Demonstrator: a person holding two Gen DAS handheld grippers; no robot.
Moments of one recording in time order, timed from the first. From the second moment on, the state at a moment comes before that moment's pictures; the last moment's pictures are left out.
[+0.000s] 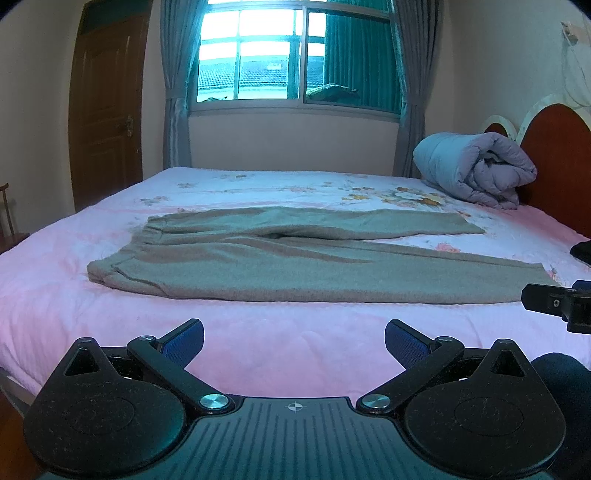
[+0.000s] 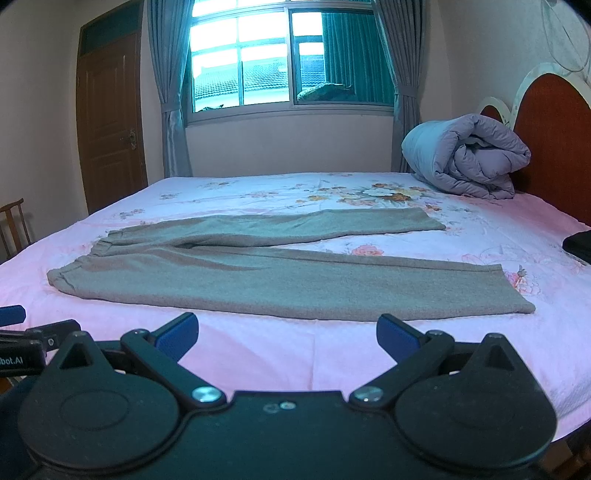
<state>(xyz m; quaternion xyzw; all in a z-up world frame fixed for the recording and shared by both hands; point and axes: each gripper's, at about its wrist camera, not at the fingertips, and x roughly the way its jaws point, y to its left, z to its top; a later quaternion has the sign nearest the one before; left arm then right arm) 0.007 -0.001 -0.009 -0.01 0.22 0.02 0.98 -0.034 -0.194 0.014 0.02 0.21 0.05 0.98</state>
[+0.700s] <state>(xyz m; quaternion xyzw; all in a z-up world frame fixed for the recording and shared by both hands) 0.098 0.085 0.012 -0.04 0.23 0.07 0.97 0.053 -0.194 0.053 -0.01 0.20 0.07 0.98</state>
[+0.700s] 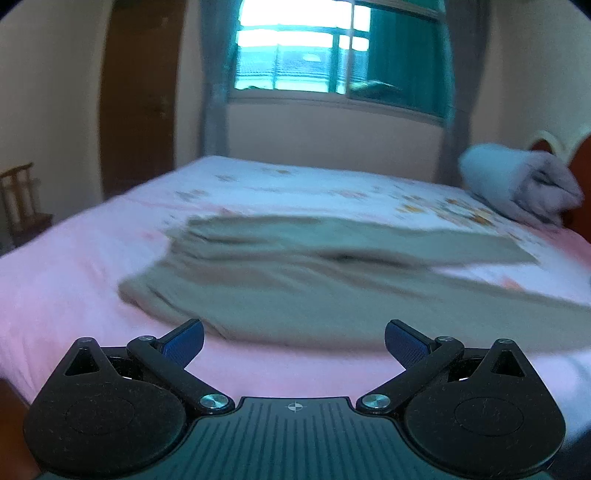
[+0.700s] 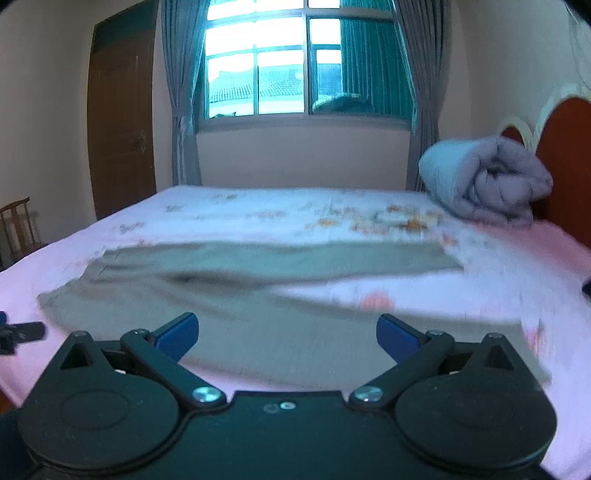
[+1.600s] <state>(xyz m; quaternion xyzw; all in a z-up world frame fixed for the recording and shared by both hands) 0.519 0.334 -0.091 -0.05 0.36 0.06 0.93 0.421 -0.152 0.002 -0.01 0.29 0.10 0.95</state>
